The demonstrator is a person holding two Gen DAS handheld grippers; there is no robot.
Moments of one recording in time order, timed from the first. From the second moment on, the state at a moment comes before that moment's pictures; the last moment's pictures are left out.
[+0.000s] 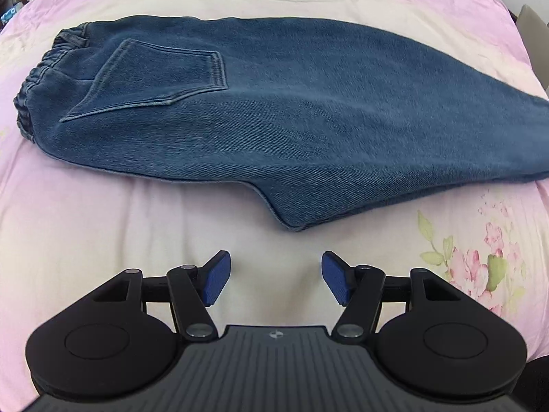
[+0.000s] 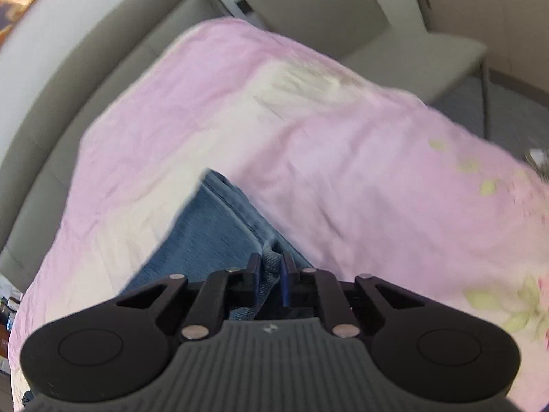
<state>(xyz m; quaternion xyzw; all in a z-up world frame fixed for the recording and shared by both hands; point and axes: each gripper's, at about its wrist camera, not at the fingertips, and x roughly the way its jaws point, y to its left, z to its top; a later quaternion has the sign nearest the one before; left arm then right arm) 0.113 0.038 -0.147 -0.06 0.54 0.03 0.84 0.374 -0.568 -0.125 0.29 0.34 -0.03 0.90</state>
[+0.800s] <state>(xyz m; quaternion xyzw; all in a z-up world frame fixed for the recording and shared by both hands) 0.102 0.031 -0.158 -0.11 0.42 0.09 0.90 0.339 -0.585 -0.214 0.38 0.38 -0.06 0.84</state>
